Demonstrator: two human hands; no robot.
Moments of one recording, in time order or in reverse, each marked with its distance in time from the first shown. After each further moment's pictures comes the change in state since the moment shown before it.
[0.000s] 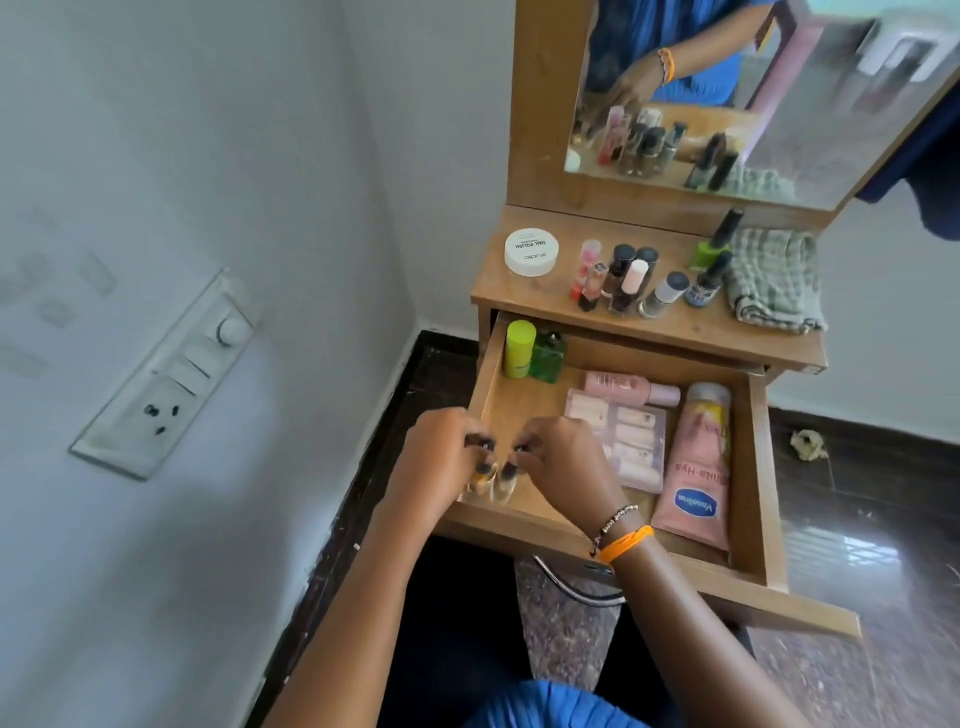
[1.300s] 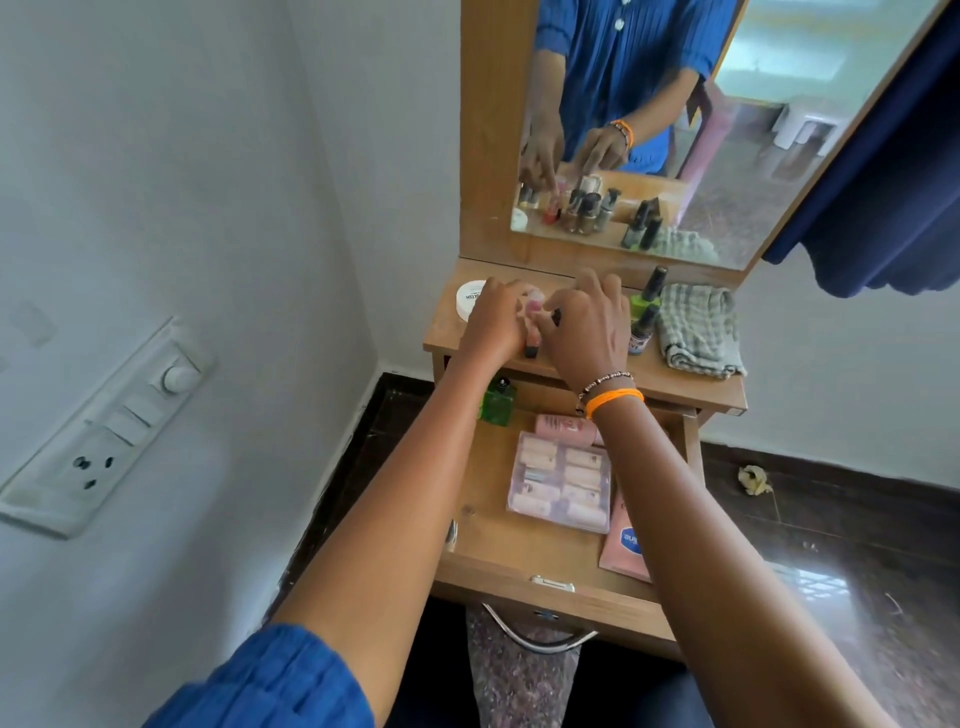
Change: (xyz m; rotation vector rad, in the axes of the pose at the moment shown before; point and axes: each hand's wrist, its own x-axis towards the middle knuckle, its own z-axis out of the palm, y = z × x) left_hand 0.128 0.128 -0.022 -0.139 0.161 0.217; right_hand 0.110 0.009 -0.105 -0.410 0.565 -0.041
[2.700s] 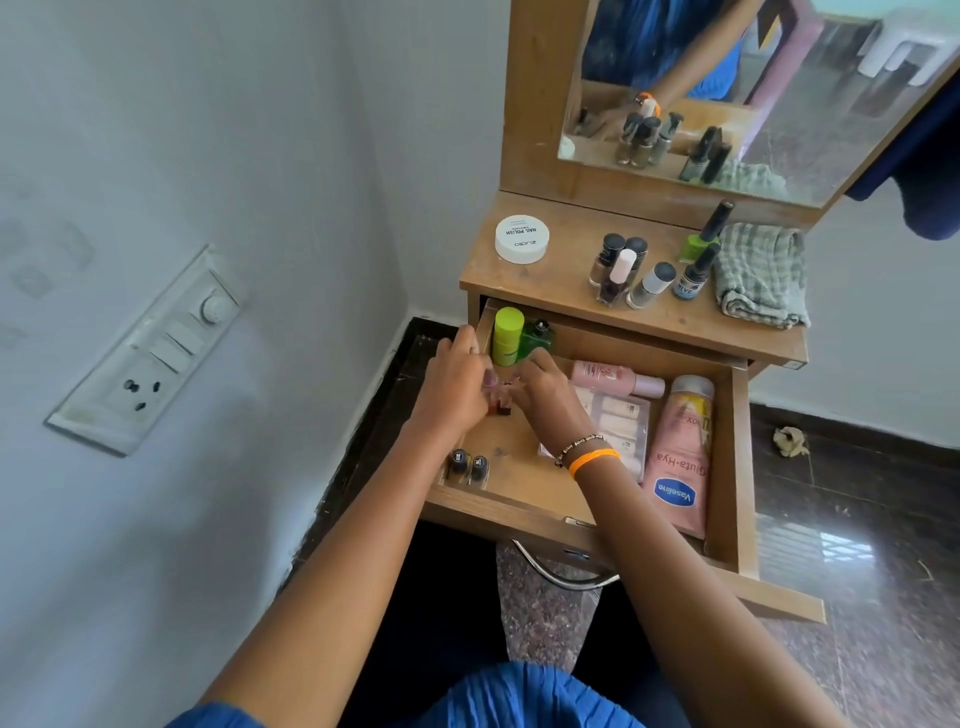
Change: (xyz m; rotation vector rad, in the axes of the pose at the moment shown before) left_hand -0.098 -0.111 0.020 0.410 0.007 0.037; right_hand -0.106 -0.013 0.083 0.420 -0.473 -0.121
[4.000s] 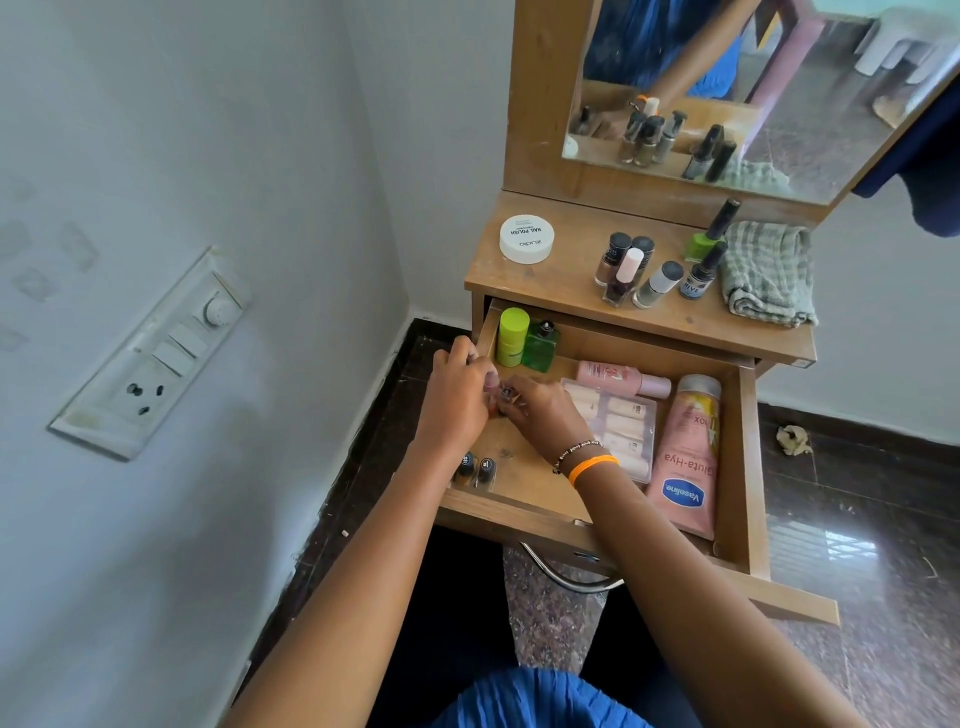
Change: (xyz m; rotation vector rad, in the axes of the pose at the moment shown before) left_hand -0.011 -0.008 0.012 -0.085 0.104 -0.033; right_hand 0.001 0.006 0.021 -0.031 0.000 -0.057
